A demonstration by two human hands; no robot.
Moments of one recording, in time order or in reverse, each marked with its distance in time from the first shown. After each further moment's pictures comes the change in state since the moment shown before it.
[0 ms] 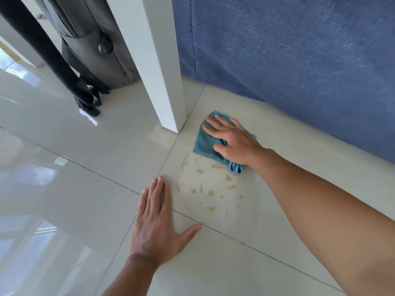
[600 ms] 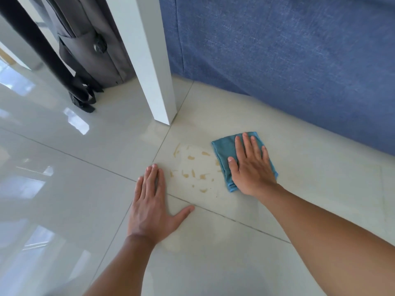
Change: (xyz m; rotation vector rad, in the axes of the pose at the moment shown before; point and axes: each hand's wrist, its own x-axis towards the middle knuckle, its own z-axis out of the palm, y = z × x) left_hand -0.001 0.002 -0.003 -0.046 0.014 -0.029; right_hand -0.117 -0.010 0.049 -0.259 0.088 0.543
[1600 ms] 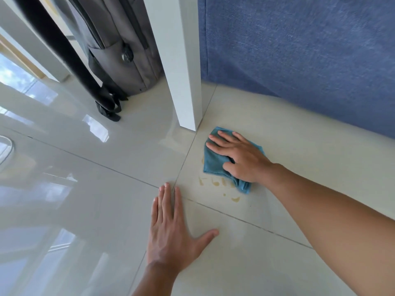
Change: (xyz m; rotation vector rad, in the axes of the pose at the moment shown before) left_hand -0.026 -0.026 0.002 -0.005 0.023 -0.038; right_hand 0.056 -0.074 -0.019 0.199 -0.056 -0.573
